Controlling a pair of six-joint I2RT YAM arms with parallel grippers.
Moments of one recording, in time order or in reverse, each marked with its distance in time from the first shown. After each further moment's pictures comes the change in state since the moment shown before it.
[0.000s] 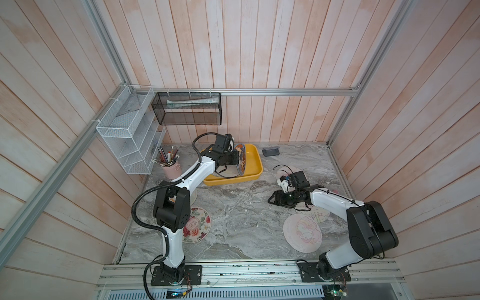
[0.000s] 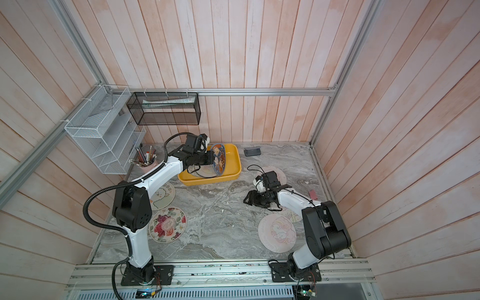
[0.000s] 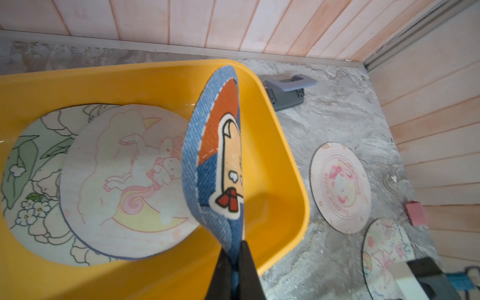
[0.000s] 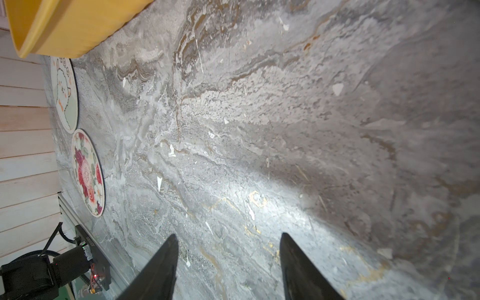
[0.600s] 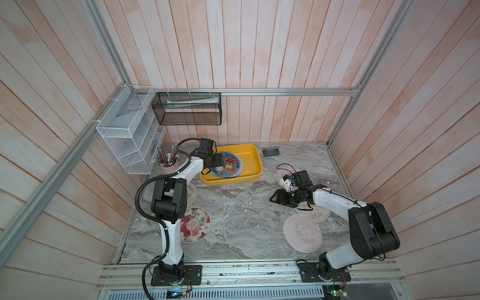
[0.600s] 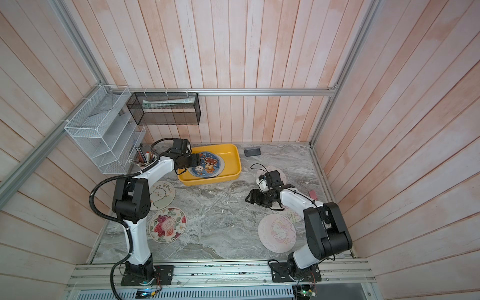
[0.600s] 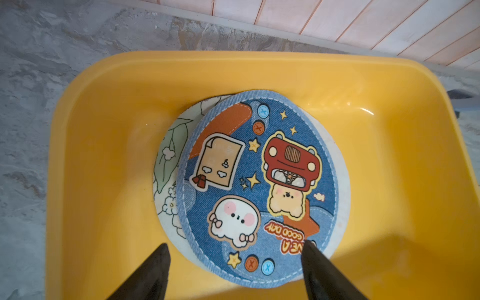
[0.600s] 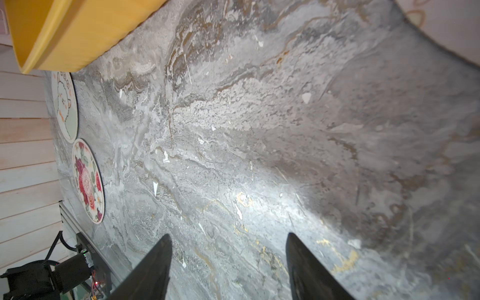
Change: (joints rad) left arm 0.161 0.083 -0.060 0.025 -0.129 0.052; right arm -0.047 -0.022 0.000 -0.018 0.006 -0.005
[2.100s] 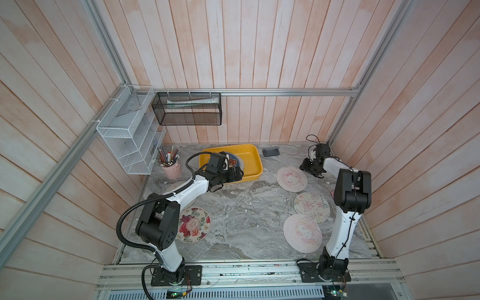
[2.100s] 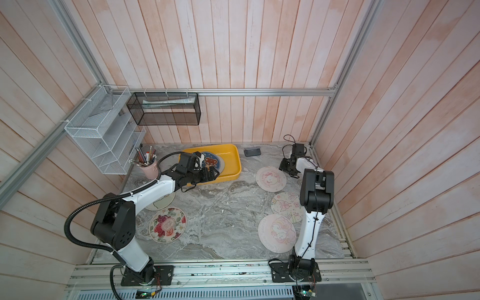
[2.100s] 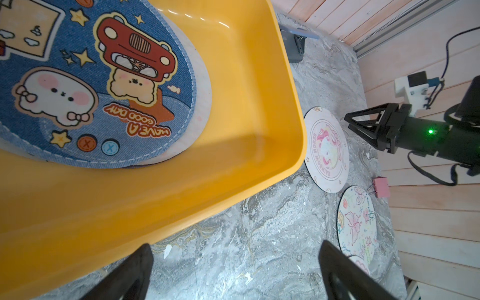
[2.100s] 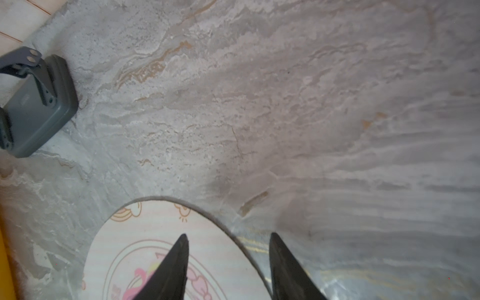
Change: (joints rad) left arm -0.208 -0.340 -0.409 0.185 0.198 -0.232; right arm -0.386 0.648 0.756 -0.044 0.282 -0.101
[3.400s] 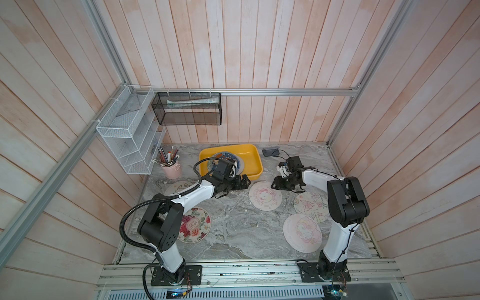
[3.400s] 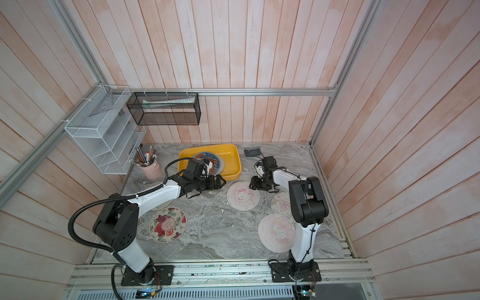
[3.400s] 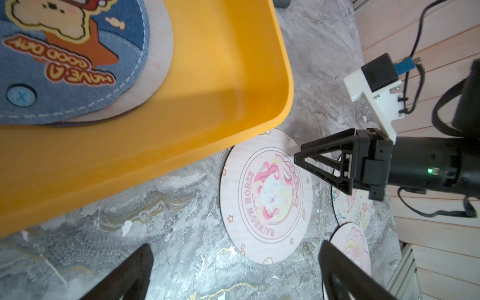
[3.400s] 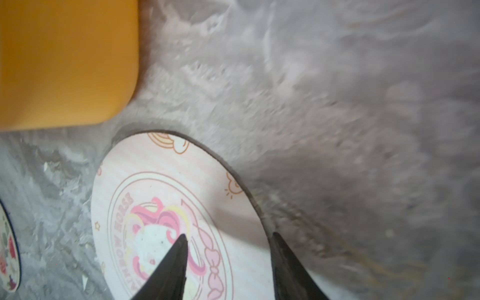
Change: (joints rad) left arm -0.099 -0.003 -0.073 0.013 0.020 -0.008; right arm 0.369 -0.262 -0.383 -0.026 -0.154 -0.106
